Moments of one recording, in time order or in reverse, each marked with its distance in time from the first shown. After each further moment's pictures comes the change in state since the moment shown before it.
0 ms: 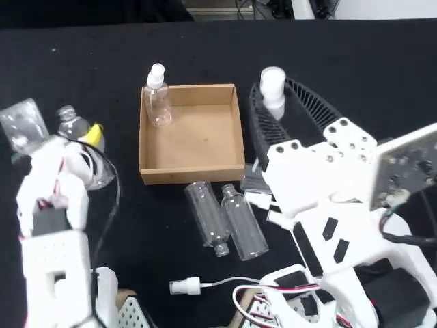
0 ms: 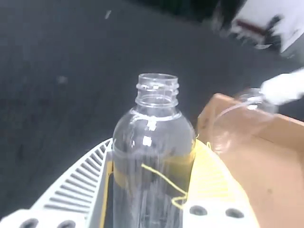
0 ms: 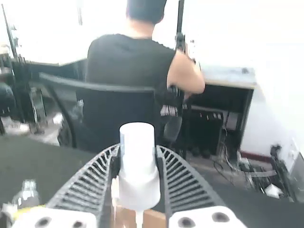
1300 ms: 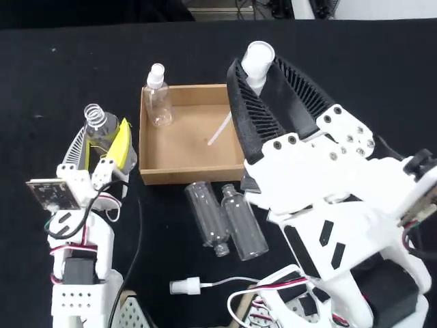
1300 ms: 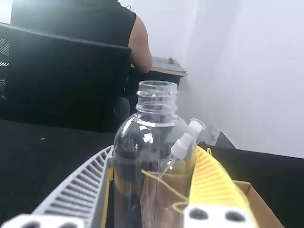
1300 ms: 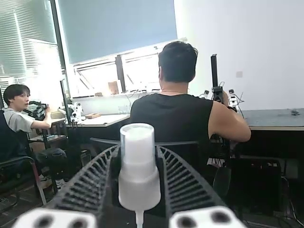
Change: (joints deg) left arm 11.3 -38.8 31.9 -26.2 -1.2; right arm -7.6 0.0 2.8 -15.5 -8.4
